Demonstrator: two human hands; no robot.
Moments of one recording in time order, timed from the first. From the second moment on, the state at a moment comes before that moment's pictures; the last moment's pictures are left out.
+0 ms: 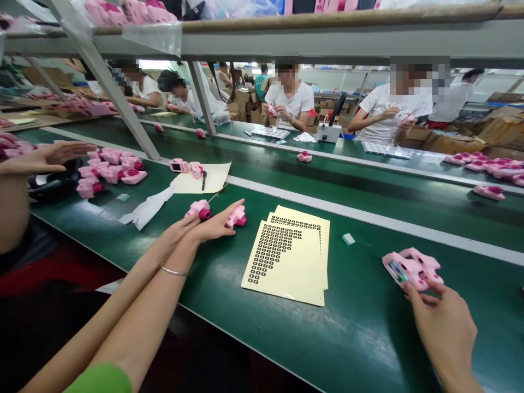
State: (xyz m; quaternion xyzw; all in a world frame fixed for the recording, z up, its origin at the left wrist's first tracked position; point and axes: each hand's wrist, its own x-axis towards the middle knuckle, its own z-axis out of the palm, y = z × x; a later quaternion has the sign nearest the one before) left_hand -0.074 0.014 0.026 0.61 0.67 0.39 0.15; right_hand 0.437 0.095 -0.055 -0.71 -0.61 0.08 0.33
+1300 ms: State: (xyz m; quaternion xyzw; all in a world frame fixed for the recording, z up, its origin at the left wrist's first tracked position) left_hand -0.187 0.030 0.035 0.70 0.69 0.14 0.12; right_hand 0.243 0.041 -0.020 -0.39 -0.57 0.59 0.42
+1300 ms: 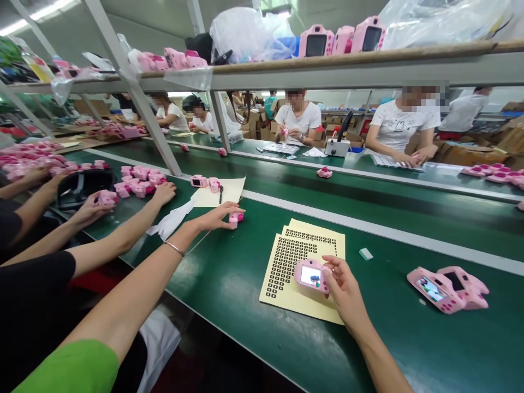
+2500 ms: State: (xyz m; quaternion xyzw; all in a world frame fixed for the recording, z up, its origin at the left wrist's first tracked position) left_hand 0.037 -0.020 0.010 0.55 0.59 0.39 0.45; right_hand 0.265 0.058 -0.035 -0.35 -0.59 0.61 0.40
